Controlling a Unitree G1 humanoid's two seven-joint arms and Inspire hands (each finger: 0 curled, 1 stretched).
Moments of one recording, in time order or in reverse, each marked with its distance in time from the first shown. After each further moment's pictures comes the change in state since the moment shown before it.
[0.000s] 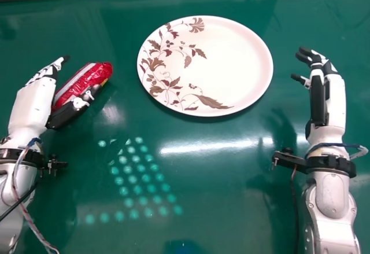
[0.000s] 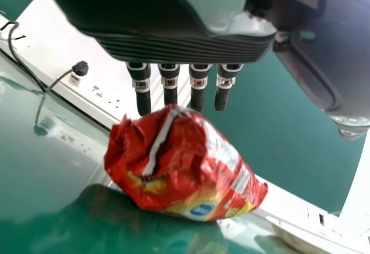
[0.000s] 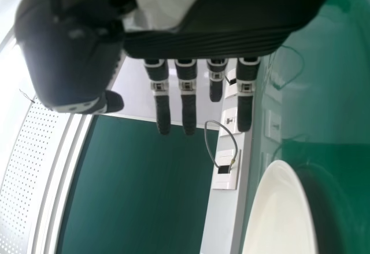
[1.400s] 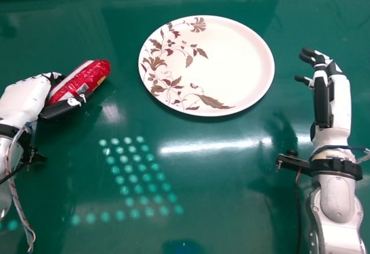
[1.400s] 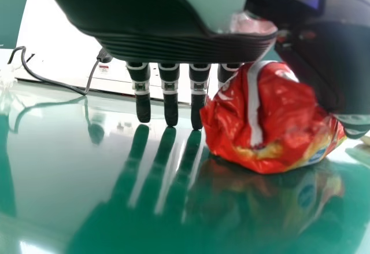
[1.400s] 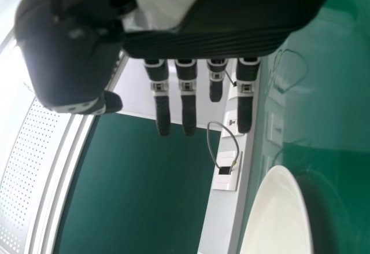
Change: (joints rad) left arm -0.151 0.220 -0.111 0.039 0.145 0.283 -0.311; right arm 0.026 -0.020 -0.009 -0.029 -0.014 0.001 0.007
